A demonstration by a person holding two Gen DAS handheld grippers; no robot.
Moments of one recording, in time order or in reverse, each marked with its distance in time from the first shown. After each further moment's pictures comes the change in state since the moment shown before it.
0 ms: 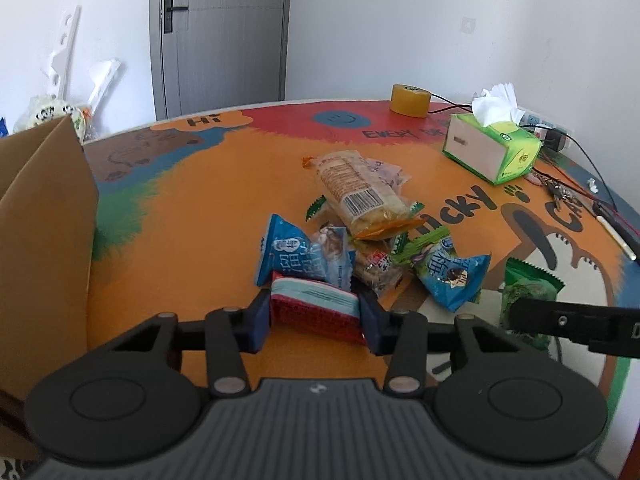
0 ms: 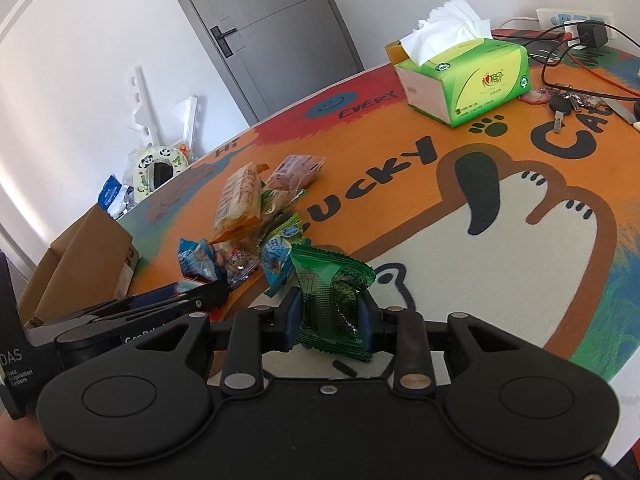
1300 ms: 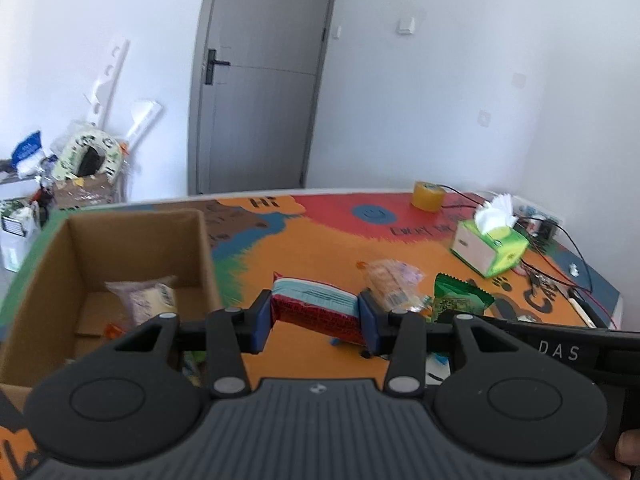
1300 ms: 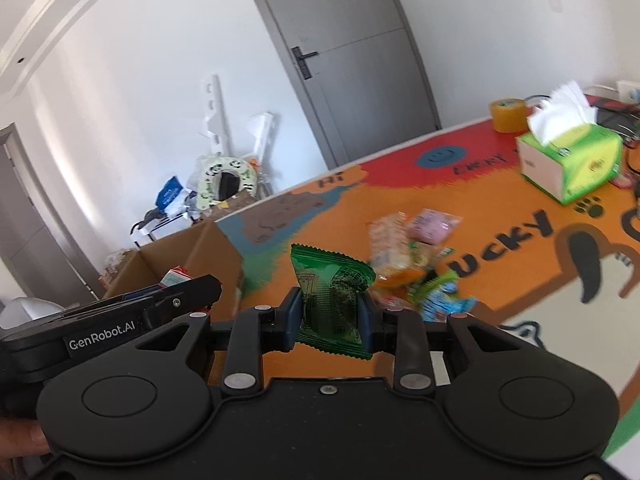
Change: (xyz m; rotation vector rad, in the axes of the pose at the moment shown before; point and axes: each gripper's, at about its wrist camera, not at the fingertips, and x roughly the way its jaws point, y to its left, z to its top) left arm -0.119 0.054 0.026 -0.096 -0.197 0.037; right arm -0.027 0.102 0.017 -0.151 -0.091 0.159
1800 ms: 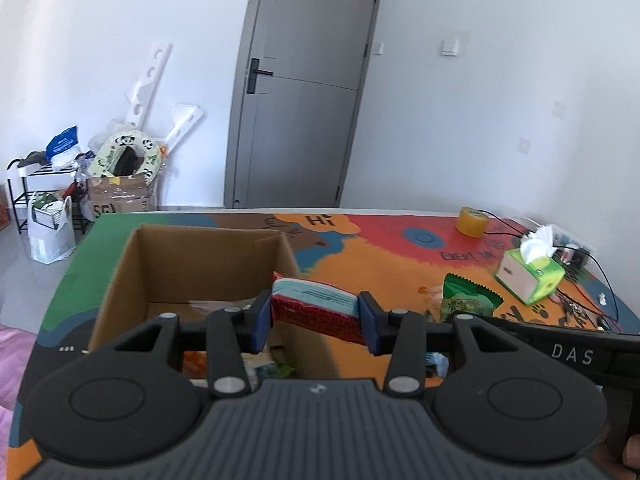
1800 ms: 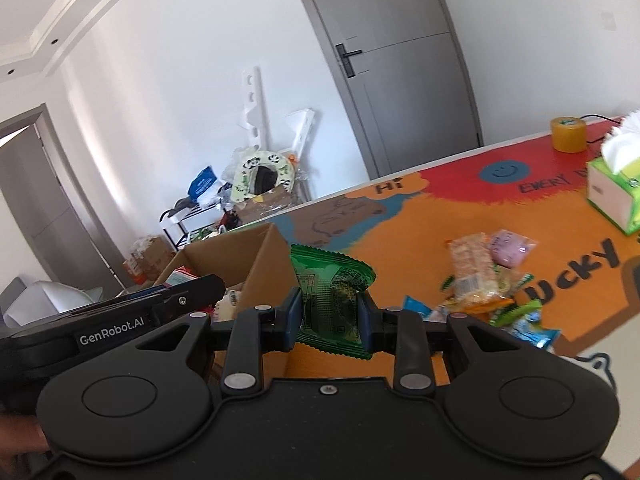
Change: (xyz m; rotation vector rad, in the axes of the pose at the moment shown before) left arm -0.013 0.055 0.011 -0.068 -0.032 0.082; right arm 0.027 0.052 0.012 -0.074 0.015 0.078
